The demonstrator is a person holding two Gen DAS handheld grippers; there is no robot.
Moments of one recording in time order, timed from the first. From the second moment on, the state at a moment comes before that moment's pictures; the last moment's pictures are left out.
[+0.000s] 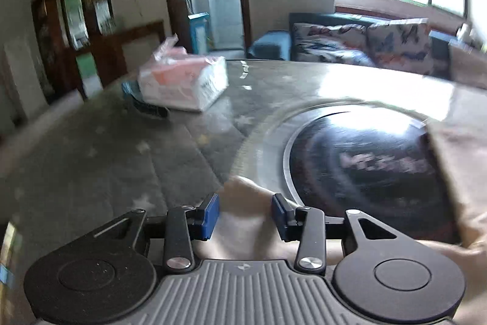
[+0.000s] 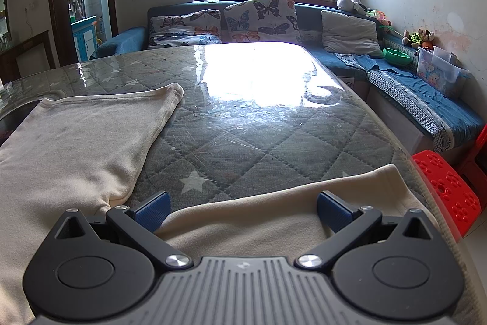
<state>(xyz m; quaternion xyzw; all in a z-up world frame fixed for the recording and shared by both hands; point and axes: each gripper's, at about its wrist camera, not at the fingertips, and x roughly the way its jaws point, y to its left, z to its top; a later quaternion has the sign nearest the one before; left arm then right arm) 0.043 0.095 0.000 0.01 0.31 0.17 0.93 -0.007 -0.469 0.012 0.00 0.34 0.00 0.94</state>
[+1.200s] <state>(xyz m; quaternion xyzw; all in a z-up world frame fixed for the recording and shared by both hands) 0.007 -0.032 0.018 0.04 0.31 0.01 0.95 -0.008 -0.470 0.017 0.00 0.34 0.00 0.94</state>
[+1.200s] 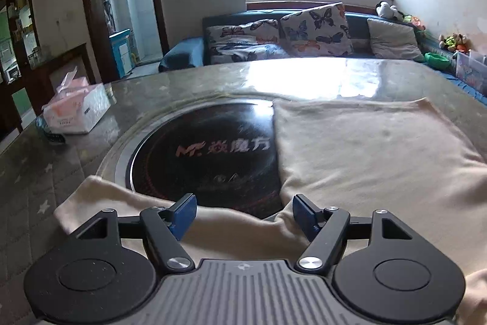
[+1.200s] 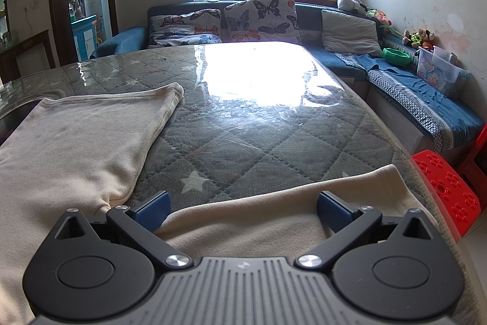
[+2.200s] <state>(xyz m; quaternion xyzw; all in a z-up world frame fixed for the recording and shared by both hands) -0.027 -0.103 0.020 0.07 0.34 -0.08 0.94 -0.063 -0.499 0.016 0.00 0.34 0.01 0.94</state>
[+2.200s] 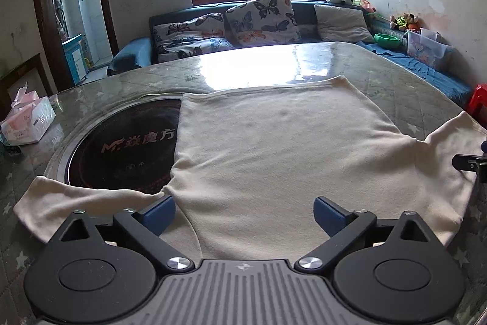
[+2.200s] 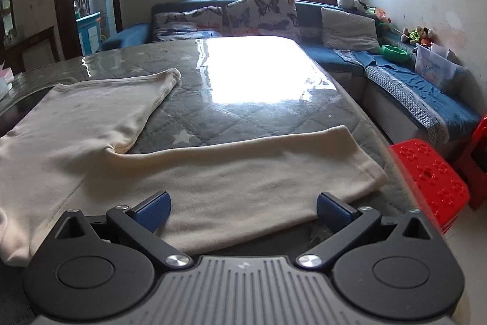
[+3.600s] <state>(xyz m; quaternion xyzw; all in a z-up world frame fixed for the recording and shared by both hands) -0.020 -0.154 0.033 0.11 0.34 -0.10 0.93 -0.065 -0.573 0.031 0.07 0.34 -0.08 0.94</state>
